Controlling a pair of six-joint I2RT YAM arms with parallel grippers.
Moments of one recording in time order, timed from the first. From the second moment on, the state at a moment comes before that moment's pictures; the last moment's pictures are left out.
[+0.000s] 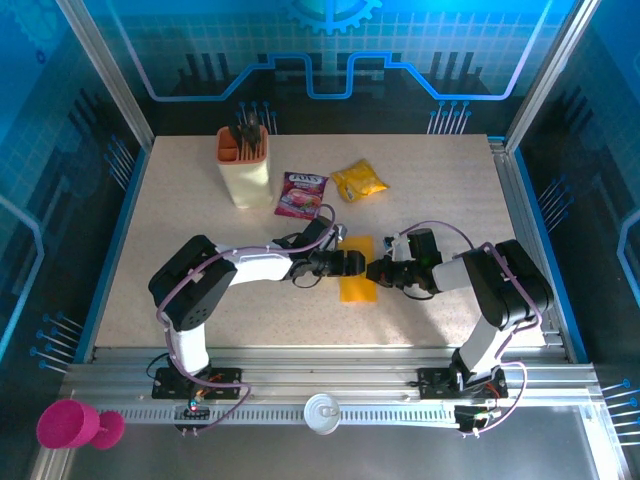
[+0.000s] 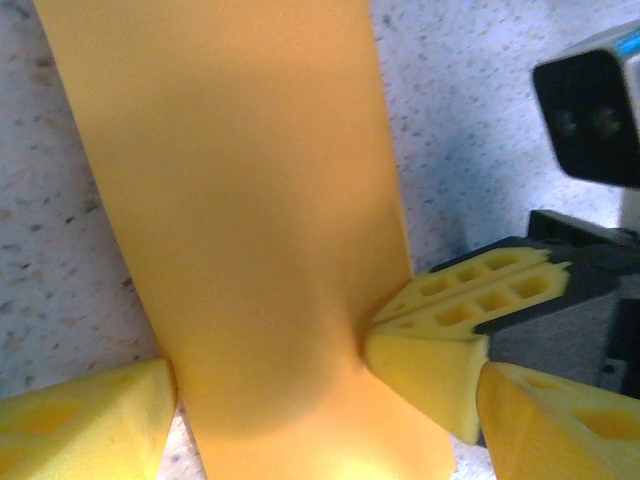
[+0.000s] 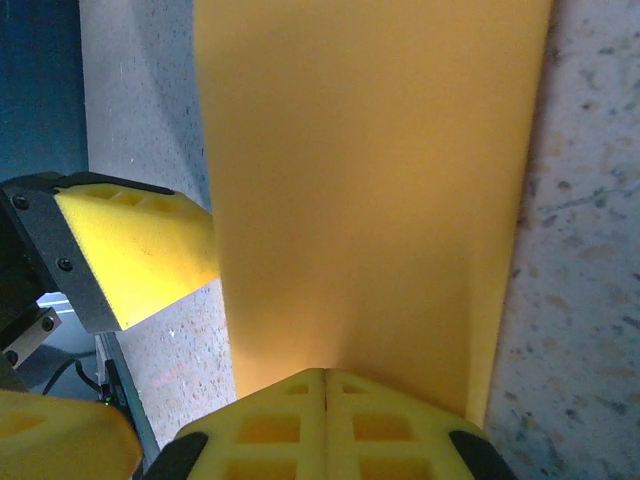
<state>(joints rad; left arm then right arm) -0.72 1.85 1.00 0.01 0.28 -0.75 0.27 1.72 0.52 0.32 -0.76 0.62</state>
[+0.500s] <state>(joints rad) -0.68 1.85 0.89 0.26 0.35 -0.83 0.27 1.72 0.52 0.33 -0.77 0.62</state>
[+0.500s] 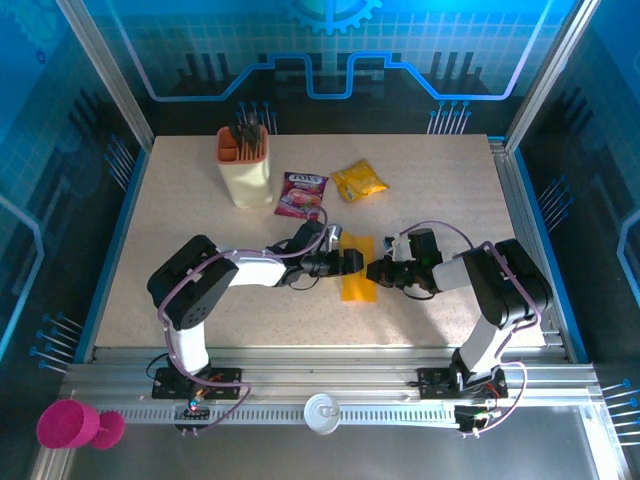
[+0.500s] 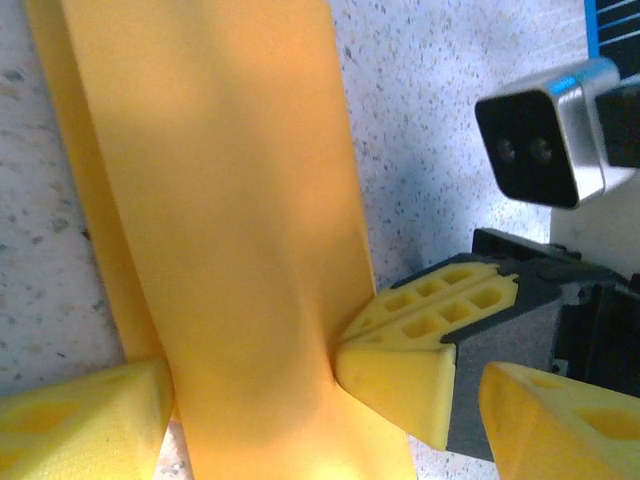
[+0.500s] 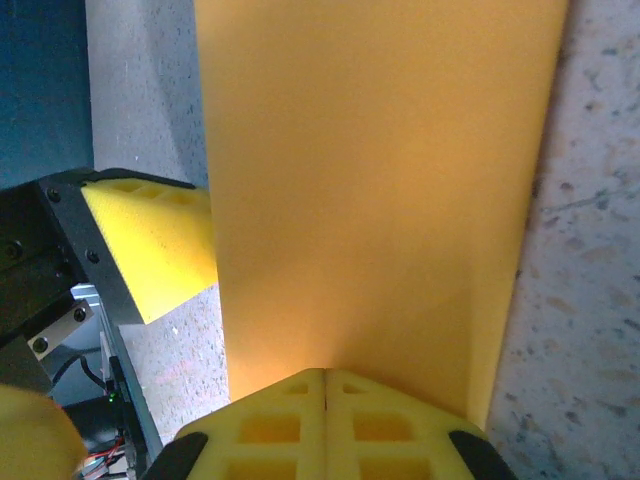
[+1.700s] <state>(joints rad) -0.64 1.85 0.85 0.36 0.44 -0.79 0.27 1.71 0.57 0.18 -0.75 0.58</state>
